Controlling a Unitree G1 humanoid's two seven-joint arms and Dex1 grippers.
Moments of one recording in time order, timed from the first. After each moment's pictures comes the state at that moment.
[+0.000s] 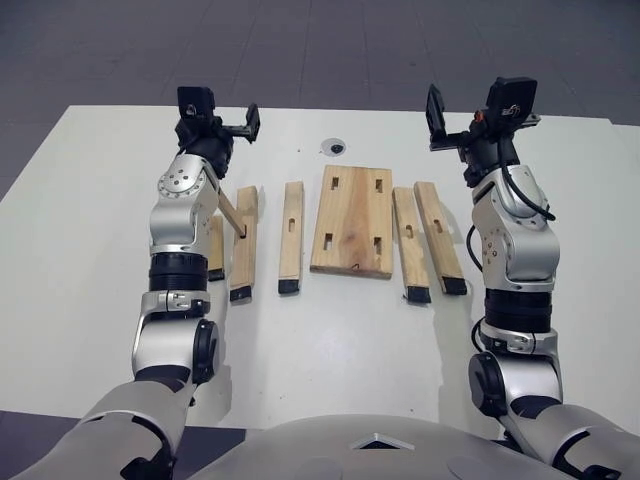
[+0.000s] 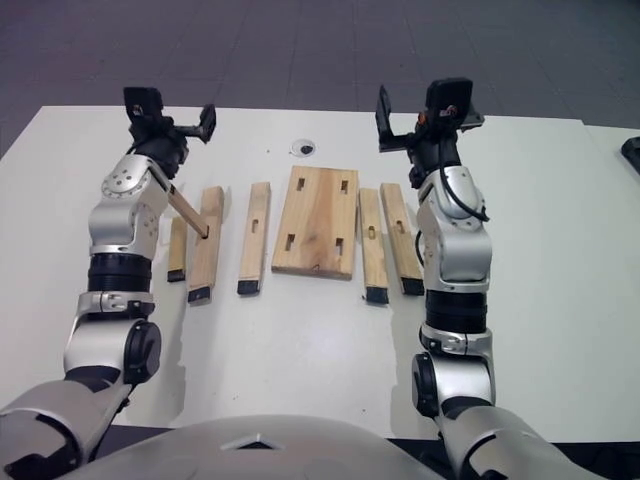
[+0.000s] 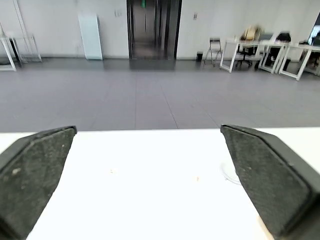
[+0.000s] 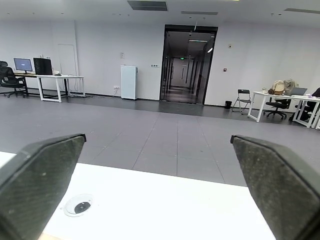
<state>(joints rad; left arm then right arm) -0.68 0.24 0.15 0.48 -0.18 0.17 -0.14 -0.49 -0.20 -0.12 -0.08 0.14 0.37 0.09</state>
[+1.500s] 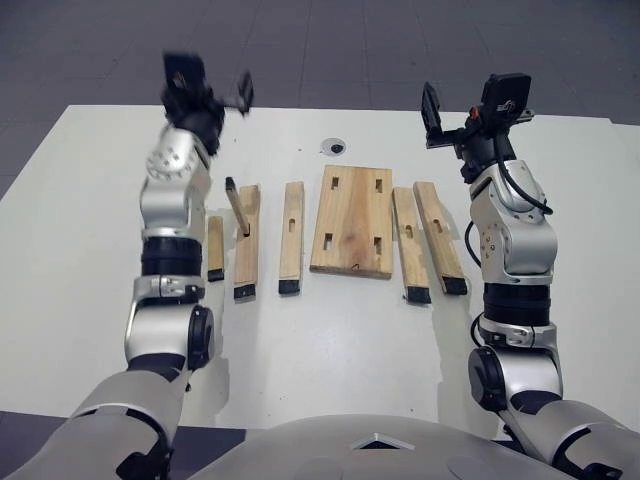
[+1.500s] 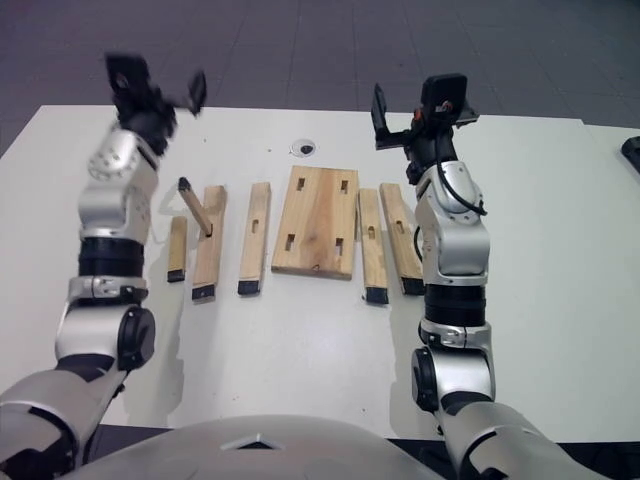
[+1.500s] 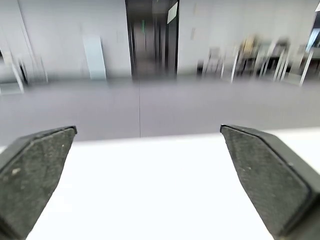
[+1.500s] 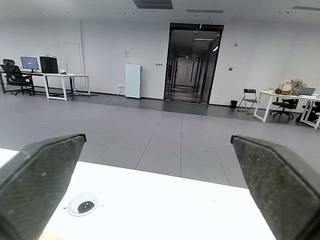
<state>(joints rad) -0.62 0.24 0.09 0.47 -0.12 0.18 -0.15 -0.52 -0.20 -0.12 -0.04 0.14 0.36 0.11</state>
